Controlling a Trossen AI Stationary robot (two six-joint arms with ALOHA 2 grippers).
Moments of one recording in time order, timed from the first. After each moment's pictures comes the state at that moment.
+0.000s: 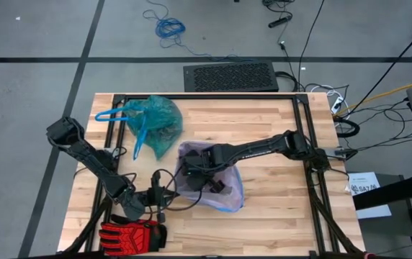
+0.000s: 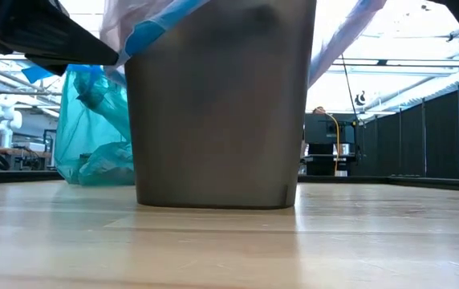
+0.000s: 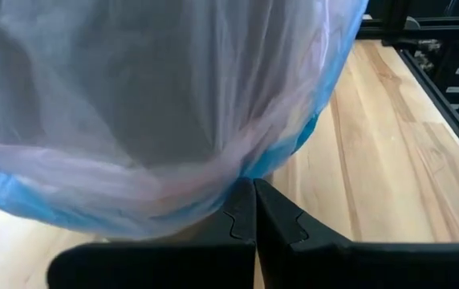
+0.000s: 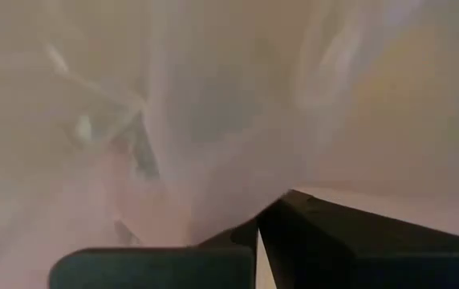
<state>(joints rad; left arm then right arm) -0.78 1.43 0.56 0.35 -0.87 -0.37 0.14 2.21 2.01 -1.00 -0.03 -0.61</state>
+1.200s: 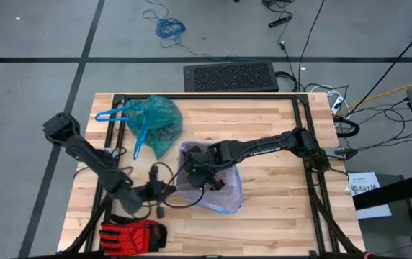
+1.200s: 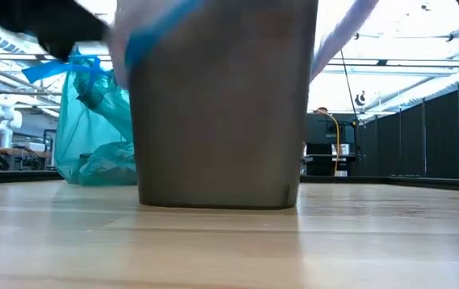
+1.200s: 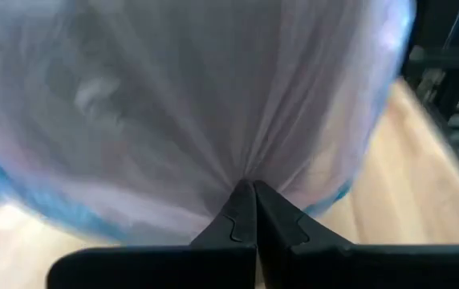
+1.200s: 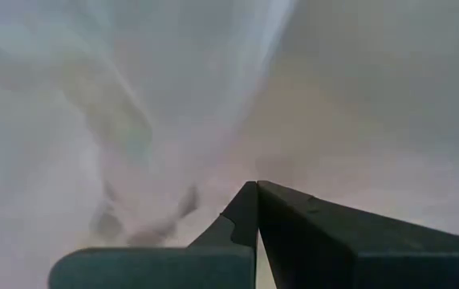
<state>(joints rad) -0.77 1.32 0.55 0.32 -0.89 -0.34 0.15 2.12 1.97 -0.95 -0.03 -0.53</state>
